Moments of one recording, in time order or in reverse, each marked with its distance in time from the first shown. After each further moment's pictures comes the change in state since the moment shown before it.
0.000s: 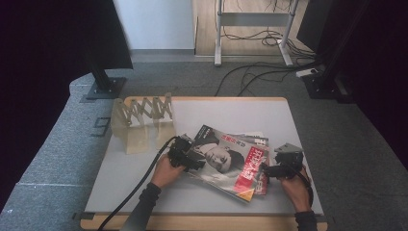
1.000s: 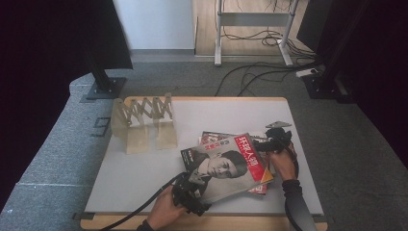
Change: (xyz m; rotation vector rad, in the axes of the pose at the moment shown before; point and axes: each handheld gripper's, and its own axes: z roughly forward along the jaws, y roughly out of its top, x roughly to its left) left arm -0.103 -0.068 -0.008 0.078 -0.092 0.217; right arm -0.023 0.057 0.068 -0.014 0.006 0.075
